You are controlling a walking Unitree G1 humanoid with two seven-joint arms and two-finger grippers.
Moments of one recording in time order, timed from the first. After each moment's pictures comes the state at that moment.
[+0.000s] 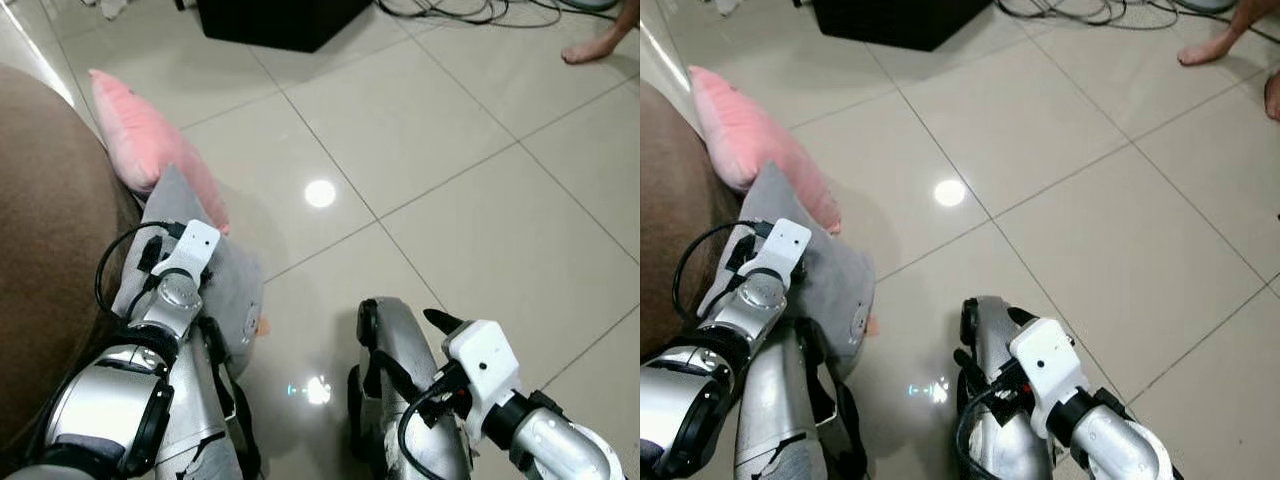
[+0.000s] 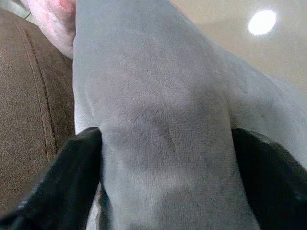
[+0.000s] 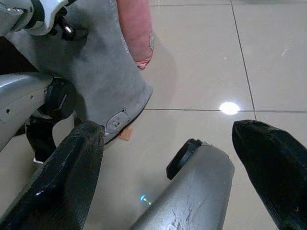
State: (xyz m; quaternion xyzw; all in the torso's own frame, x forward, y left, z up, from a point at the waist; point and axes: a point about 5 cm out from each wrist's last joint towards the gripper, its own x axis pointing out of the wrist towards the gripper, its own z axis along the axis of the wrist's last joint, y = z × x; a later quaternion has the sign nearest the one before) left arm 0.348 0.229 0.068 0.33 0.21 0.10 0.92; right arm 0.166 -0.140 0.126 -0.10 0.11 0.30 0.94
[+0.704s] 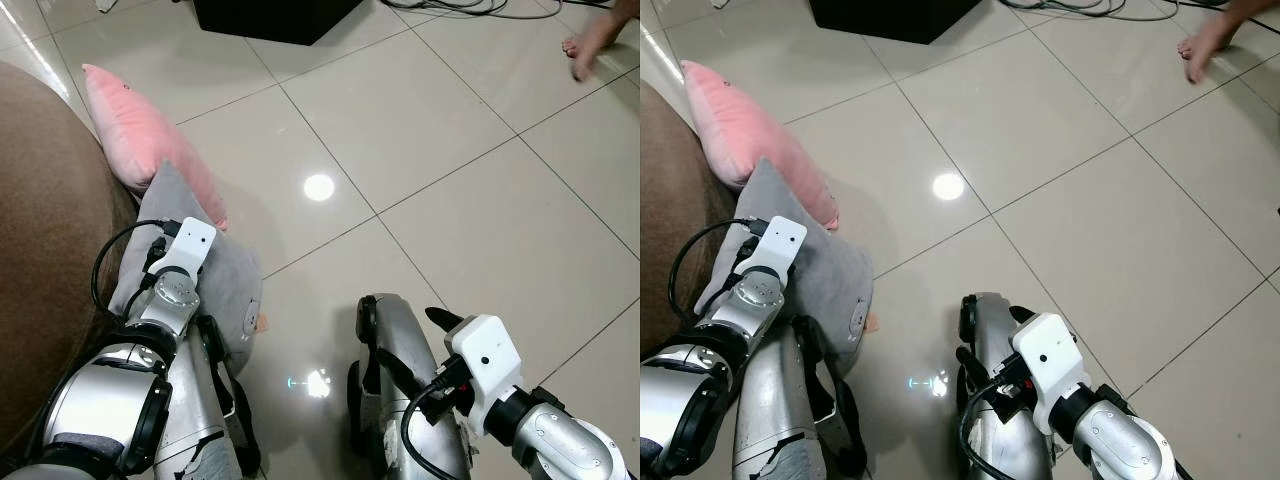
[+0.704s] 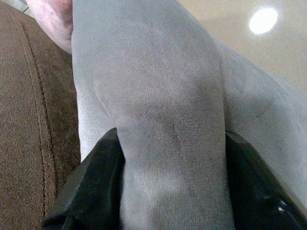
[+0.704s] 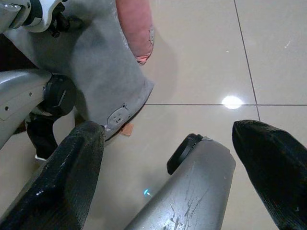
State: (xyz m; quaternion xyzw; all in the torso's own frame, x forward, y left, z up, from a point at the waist) left arm 0.349 0.231 0.070 0.32 0.21 0.11 0.92; right arm 0.168 -0.142 0.128 -0.10 0.12 0.30 0.94
